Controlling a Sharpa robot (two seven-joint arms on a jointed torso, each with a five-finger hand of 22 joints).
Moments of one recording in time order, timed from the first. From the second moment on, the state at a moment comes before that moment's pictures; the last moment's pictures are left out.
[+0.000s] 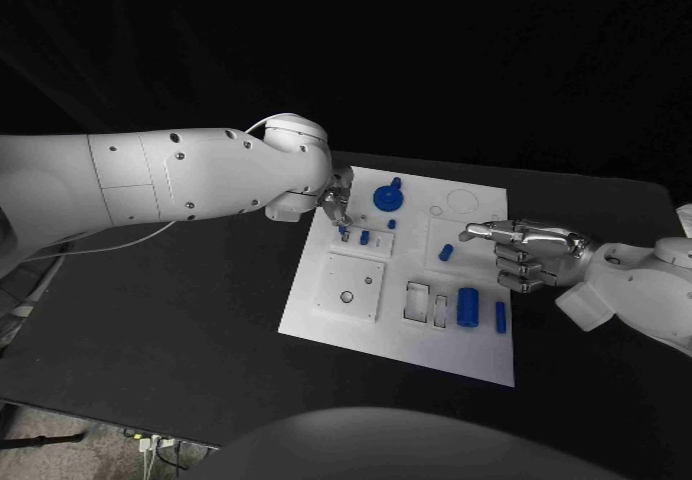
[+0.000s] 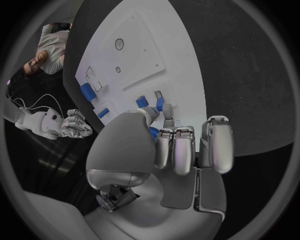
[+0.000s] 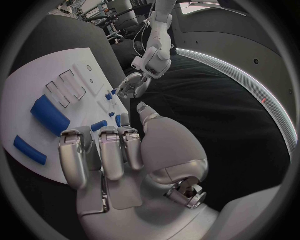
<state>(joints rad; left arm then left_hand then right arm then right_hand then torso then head) 1.47 -0.72 -0.21 1.49 -1.19 0.27 -0.65 1.35 -0.09 0.46 0.29 0.33 0.91 0.05 0.49 1.12 1.47 -0.03 1.57 1.31 1.47 -0.08 1.57 1.31 0.02 1.47 0.03 1.43 1.31 1.30 -0.94 -0.21 1.60 -0.02 0.10 -0.05 1.23 0.14 0.09 0.06 0.23 0.44 0.14 0.85 0.39 1.47 0.06 1.57 1.31 1.47 0.02 1.57 1.31 0.01 1.46 0.14 1.57 1.31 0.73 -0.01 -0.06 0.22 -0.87</state>
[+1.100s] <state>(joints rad) 1.47 -0.72 -0.21 1.49 -1.18 0.27 -0.65 1.35 -0.09 0.47 0.28 0.32 0.91 0.05 0.49 1.12 1.47 -0.03 1.57 1.31 1.47 -0.08 1.57 1.31 0.02 1.47 0.03 1.43 1.31 1.30 -0.94 -0.21 1.61 -0.02 0.10 -0.05 1.23 0.14 0.09 0.06 0.23 0.44 0.14 0.85 0.39 1.47 0.06 1.57 1.31 1.47 0.02 1.57 1.31 0.01 1.46 0.14 1.57 1.31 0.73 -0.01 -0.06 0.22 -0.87</state>
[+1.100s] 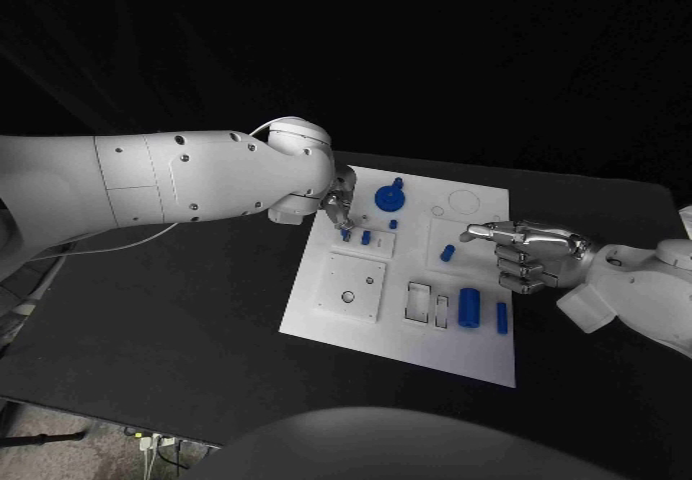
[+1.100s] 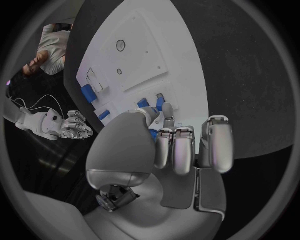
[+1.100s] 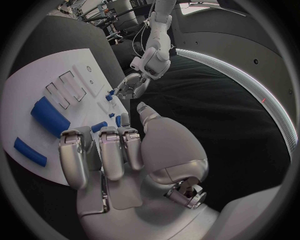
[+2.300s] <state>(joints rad) 1.46 -0.72 -0.22 1.49 -1.19 0.27 -0.64 1.35 -0.09 0.47 0.28 0.32 0.91 0.05 0.49 1.12 1.47 -0.03 1.57 1.31 1.47 -0.08 1.57 1.31 0.02 1.47 0.03 1.43 1.31 1.29 -0.93 -0.21 1.60 -0.02 0.10 -0.04 1.23 0.14 0.09 0.06 0.23 0.44 0.14 0.85 0.38 1.47 0.06 1.57 1.31 1.47 0.02 1.57 1.31 0.01 1.46 0.14 1.57 1.31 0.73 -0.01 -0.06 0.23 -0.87</state>
